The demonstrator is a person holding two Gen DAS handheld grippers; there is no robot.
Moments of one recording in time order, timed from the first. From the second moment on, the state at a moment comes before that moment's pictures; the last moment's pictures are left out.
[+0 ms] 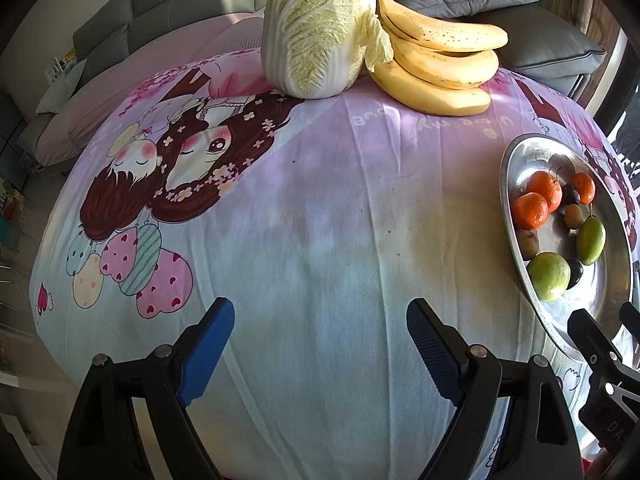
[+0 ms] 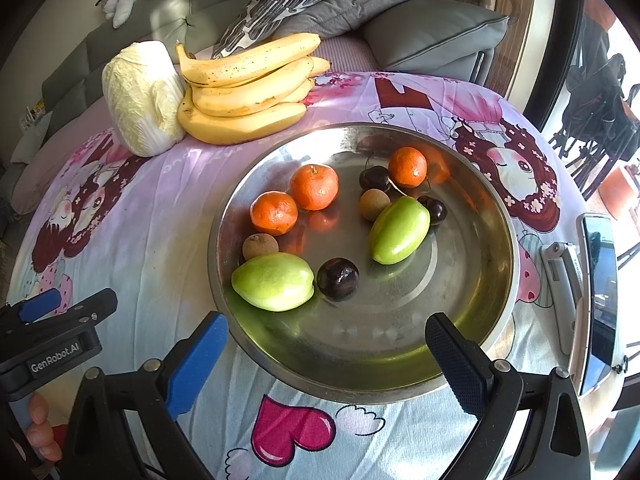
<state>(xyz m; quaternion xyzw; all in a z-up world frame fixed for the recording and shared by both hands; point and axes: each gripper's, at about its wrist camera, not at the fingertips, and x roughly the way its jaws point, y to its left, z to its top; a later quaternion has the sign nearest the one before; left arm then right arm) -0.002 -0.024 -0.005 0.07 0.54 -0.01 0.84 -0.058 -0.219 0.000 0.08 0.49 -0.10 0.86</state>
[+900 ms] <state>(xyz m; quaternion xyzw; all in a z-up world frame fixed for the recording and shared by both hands) 0.001 -0.026 -0.019 0.06 0.56 -0.02 0.82 -0.055 -0.224 -0.011 0.09 0.52 -0.10 0.85</state>
